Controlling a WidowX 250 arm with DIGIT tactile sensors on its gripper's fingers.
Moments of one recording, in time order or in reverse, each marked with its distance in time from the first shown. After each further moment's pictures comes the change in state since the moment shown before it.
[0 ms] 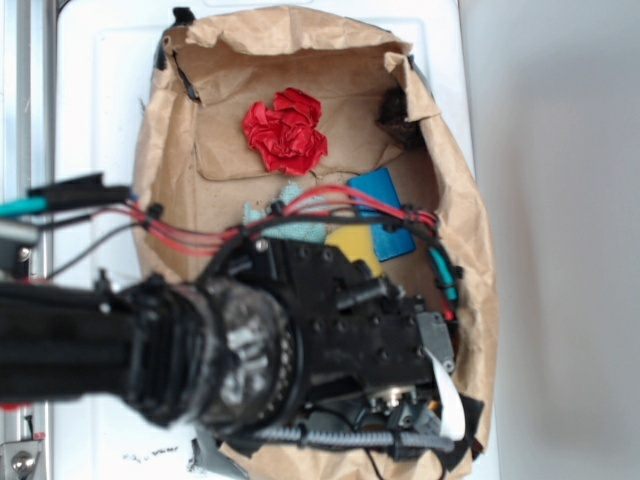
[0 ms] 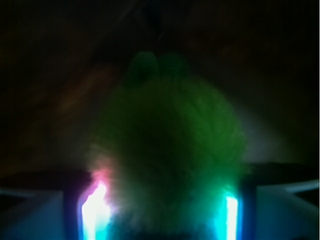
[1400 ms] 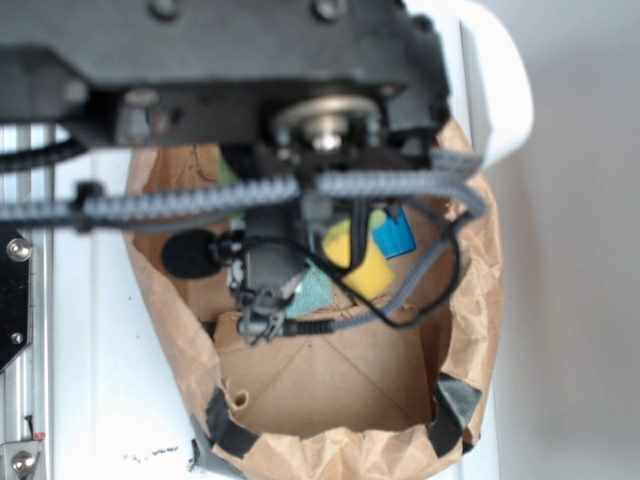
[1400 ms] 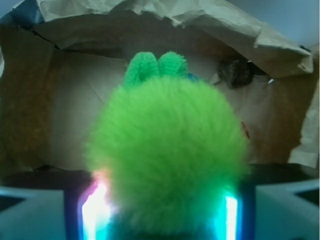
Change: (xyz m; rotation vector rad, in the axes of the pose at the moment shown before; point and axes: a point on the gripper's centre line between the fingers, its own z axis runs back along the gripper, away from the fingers) arm -0.054 0.044 0.165 0.271 0.114 0.472
